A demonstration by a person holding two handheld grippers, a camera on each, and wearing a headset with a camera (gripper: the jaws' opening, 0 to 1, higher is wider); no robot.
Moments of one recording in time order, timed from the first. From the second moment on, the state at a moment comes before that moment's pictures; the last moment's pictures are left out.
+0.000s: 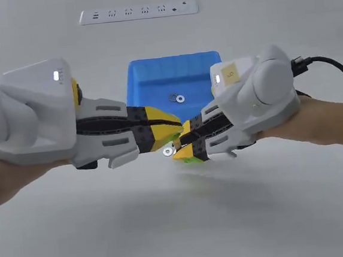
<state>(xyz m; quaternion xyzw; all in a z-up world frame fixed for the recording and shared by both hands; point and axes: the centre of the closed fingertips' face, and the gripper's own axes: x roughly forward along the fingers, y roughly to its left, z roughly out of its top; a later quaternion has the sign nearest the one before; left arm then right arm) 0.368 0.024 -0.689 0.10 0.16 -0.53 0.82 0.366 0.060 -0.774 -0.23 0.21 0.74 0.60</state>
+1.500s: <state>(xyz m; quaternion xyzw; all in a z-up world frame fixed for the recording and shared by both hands) 0.347 0.049 -0.675 0.09 0.18 -0.49 0.85 0.361 0.051 -0.732 -0.23 0.18 0.72 0.62</state>
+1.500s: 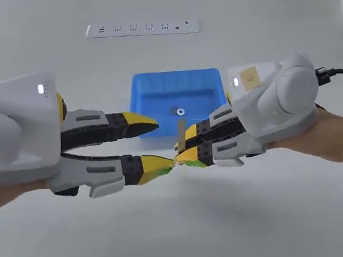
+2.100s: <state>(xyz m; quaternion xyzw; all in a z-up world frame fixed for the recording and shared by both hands) 0.339 0.080 -0.674 0.11 0.18 -0.43 0.88 0.392 0.043 -0.671 -0.22 0.16 0.70 0.66</state>
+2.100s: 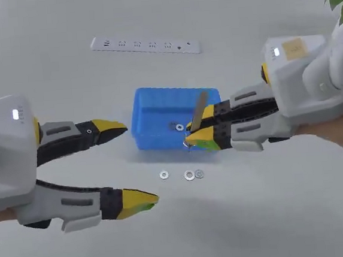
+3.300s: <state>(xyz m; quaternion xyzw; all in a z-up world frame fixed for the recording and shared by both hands) 0.340 0.111 -0.677 0.07 0.20 -0.36 0.91 0.487 0.061 -0.766 -0.25 0.21 0.66 0.68</state>
